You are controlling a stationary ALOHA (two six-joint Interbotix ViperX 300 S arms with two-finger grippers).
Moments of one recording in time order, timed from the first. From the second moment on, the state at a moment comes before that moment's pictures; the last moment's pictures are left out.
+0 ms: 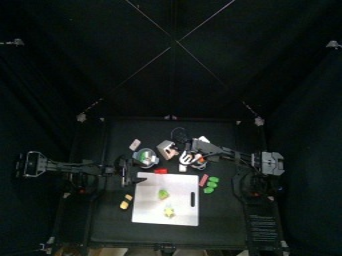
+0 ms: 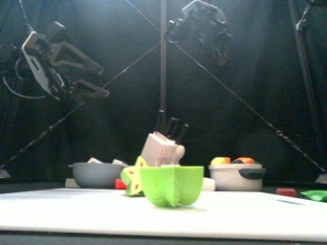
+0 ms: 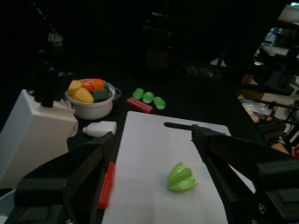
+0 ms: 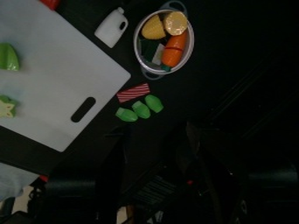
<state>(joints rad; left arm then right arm) 0.13 -0.49 1.23 0.18 -0.67 -0.26 -0.14 0.06 -0.31 -0.18 1.84 0.64</state>
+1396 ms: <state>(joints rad) 0.00 -0.49 1.25 0.28 -0.46 -0.26 0.16 -0.24 0.58 -0.49 0.60 0.79</state>
